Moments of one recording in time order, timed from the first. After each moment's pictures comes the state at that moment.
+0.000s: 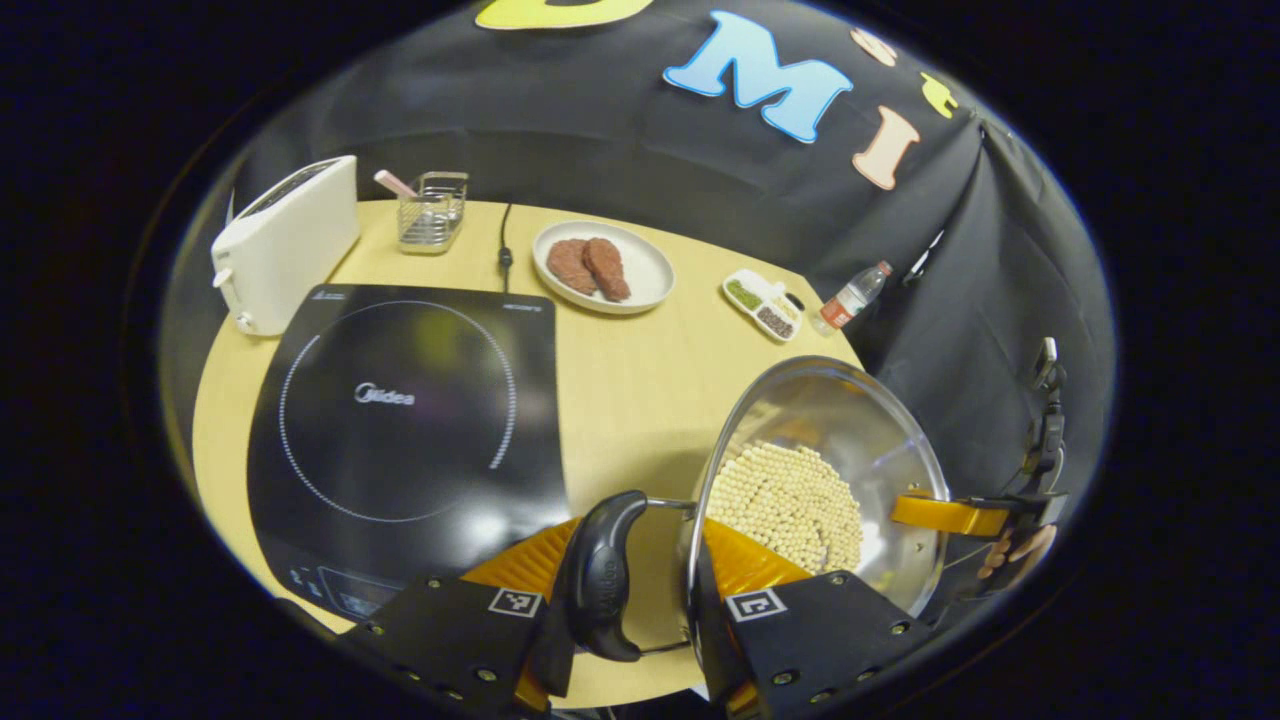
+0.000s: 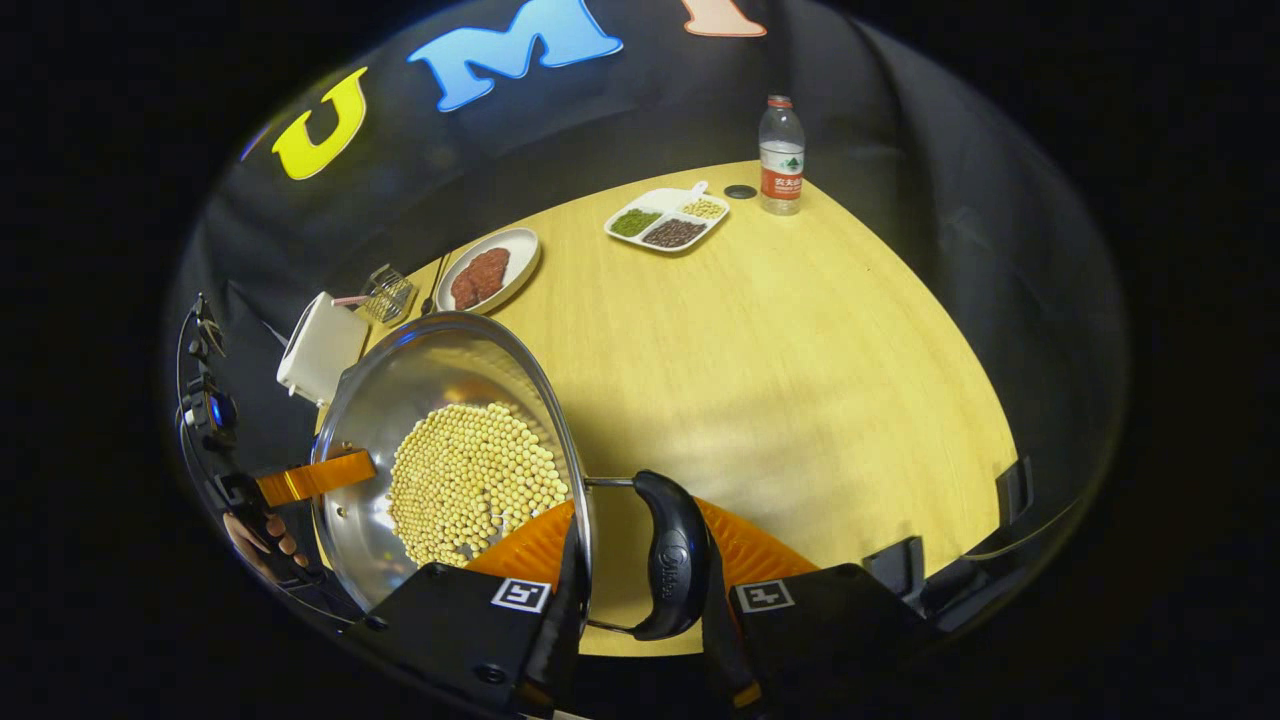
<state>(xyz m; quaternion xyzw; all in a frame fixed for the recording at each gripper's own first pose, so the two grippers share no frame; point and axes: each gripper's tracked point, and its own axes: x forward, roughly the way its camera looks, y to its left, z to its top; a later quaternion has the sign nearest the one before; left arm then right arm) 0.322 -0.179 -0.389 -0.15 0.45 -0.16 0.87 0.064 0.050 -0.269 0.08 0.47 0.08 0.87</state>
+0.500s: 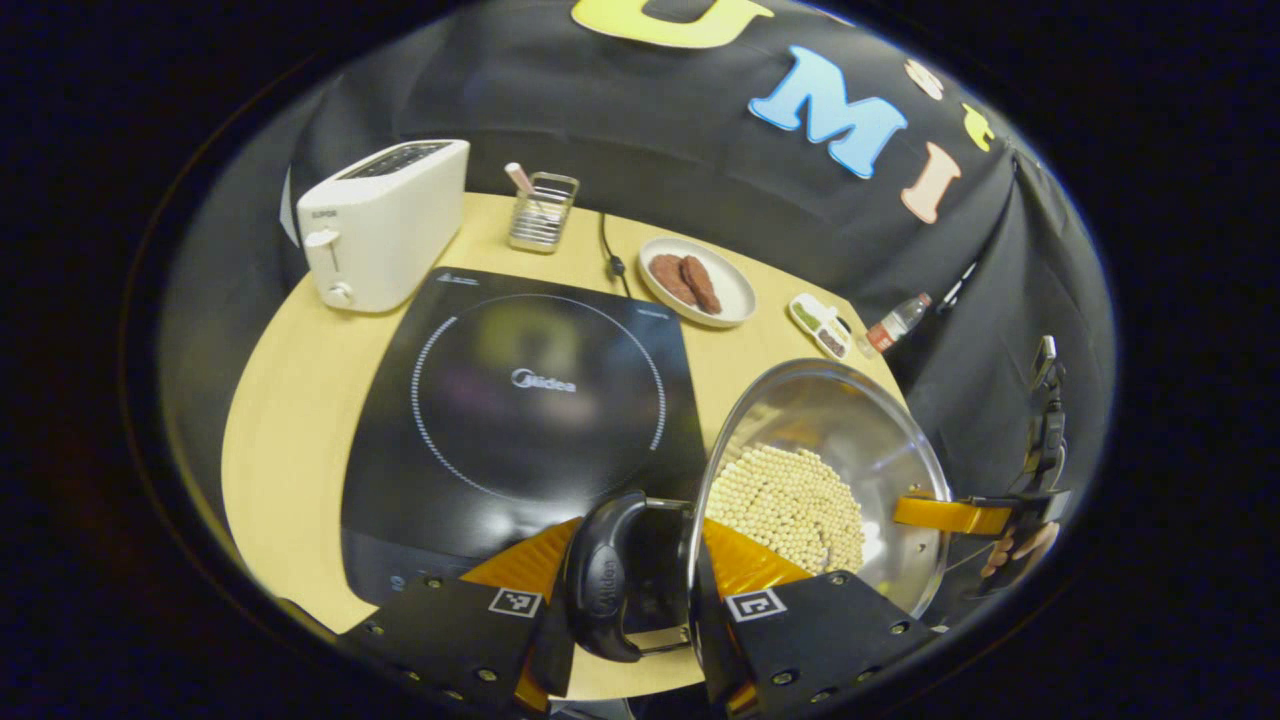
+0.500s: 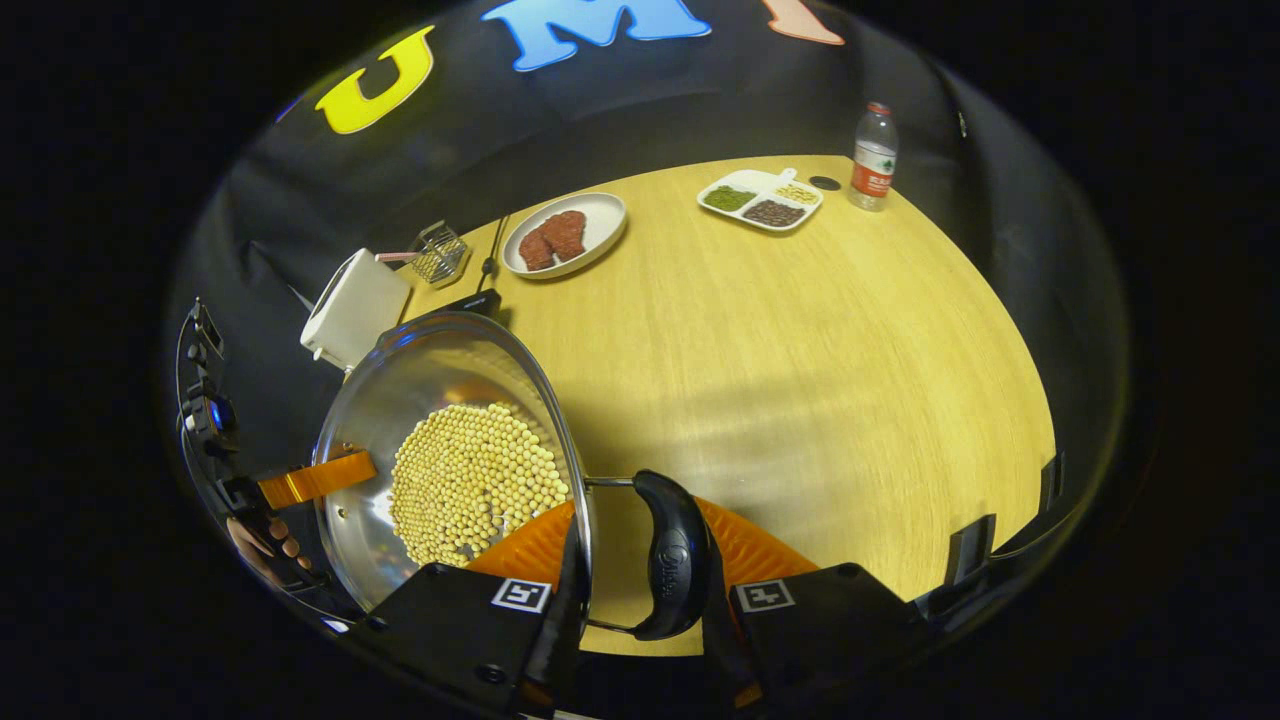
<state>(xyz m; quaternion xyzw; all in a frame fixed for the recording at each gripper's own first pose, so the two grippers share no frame) 0.303 -0.180 -0.387 -0.17 0.44 -0.10 0.87 0.063 0.156 -0.274 0.06 0.49 0.13 0.86</state>
